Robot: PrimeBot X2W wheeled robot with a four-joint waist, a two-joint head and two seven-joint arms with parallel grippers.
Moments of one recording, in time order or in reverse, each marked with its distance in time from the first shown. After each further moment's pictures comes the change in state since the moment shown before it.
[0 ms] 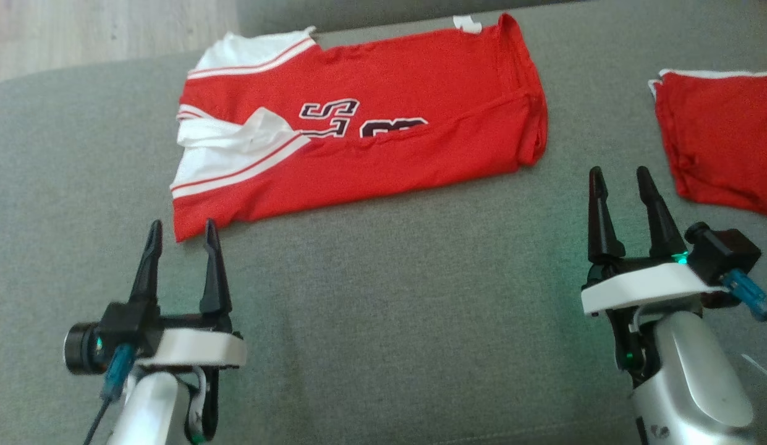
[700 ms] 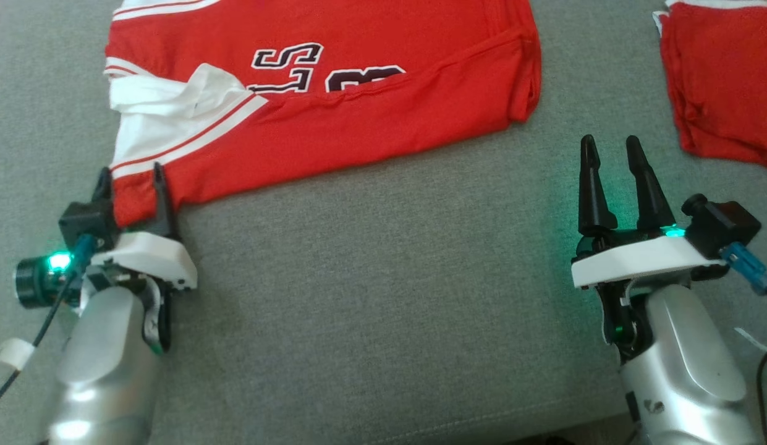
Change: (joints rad) left arm -0.378 0.051 0.030 0.495 0.003 -0.010 0.090; right arm -0.071 0.003 0.045 0.001 0.102 0.000 0.000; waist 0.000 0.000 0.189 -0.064
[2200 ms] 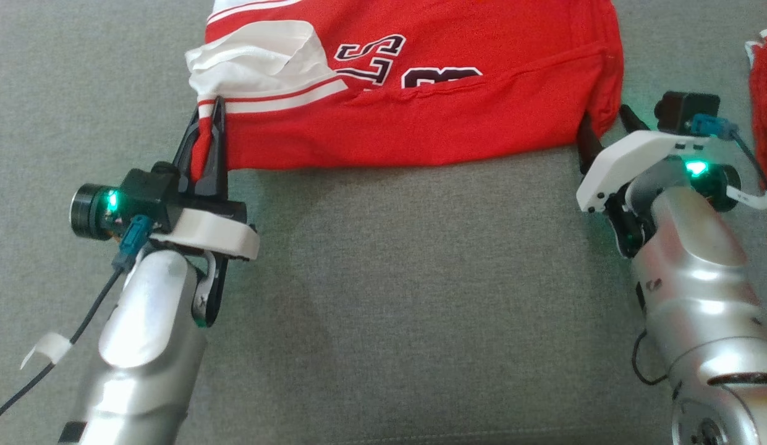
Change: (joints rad) left arm -0.026 -0.037 -0.135 -0.236 0.040 -0.077 -0.082; right arm -0.482 -0.006 -0.171 0.687 -0.297 0.000 0.230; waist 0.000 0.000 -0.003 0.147
